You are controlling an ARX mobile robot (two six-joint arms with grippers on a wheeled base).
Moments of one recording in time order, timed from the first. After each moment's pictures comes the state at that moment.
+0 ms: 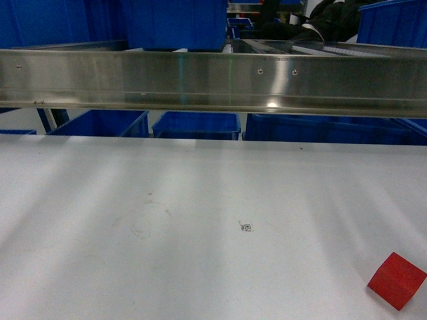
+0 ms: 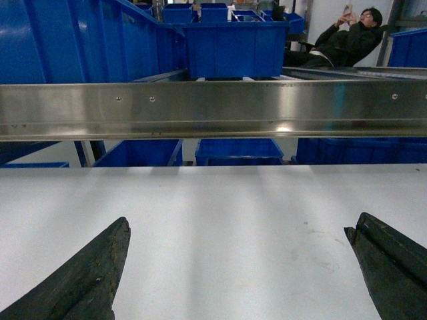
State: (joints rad) left arm 0.00 0.01 0.01 0.00 0.00 0.00; right arm -0.02 1.03 0.14 0.81 -0.11 0.01
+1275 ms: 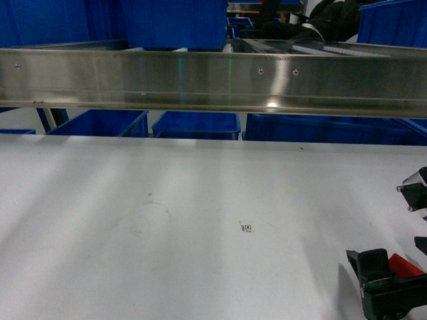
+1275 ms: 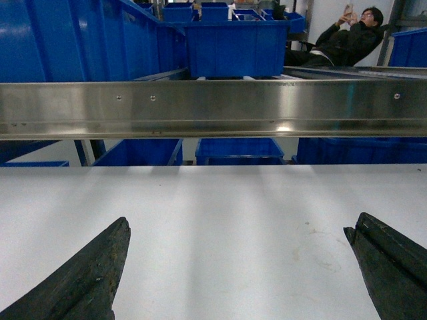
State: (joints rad) left arm 0.00 0.01 0.01 0.00 0.00 0.00; right arm 0.17 1.83 0.41 0.83 0.00 -0.05
